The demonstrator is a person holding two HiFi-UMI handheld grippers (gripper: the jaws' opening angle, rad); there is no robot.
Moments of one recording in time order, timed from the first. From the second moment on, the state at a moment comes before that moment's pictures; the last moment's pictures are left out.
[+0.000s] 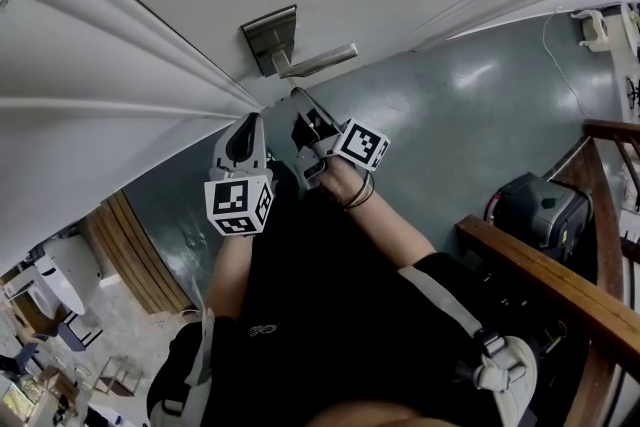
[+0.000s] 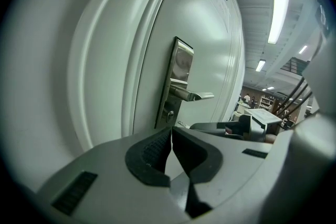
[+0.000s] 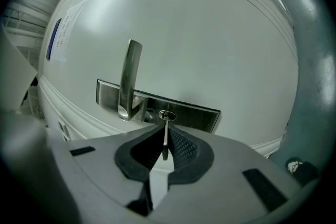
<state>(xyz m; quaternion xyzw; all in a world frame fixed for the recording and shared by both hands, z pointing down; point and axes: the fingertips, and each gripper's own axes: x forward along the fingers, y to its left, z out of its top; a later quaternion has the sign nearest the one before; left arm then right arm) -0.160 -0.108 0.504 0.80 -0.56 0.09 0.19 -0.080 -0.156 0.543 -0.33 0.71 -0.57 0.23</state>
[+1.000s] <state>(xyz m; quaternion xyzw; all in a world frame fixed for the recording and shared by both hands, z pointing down) -0.024 -0.106 0.506 0.88 -0.42 0.13 0.18 0.065 -0.095 0.545 -0.55 0.79 -0.23 -0.12</state>
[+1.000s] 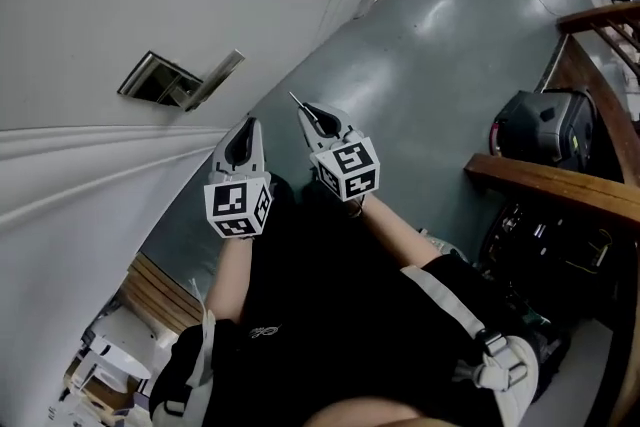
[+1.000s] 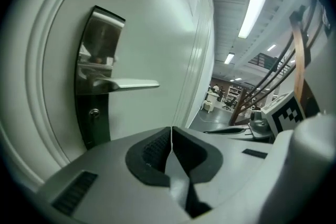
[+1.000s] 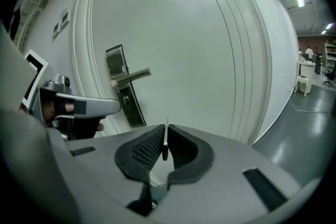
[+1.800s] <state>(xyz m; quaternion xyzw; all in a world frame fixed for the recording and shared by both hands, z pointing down) 0.125 -0.083 0.507 0.95 -0.24 0.17 0.14 0.208 -0.030 0.527 -0.71 0.67 -0.18 -0.14</state>
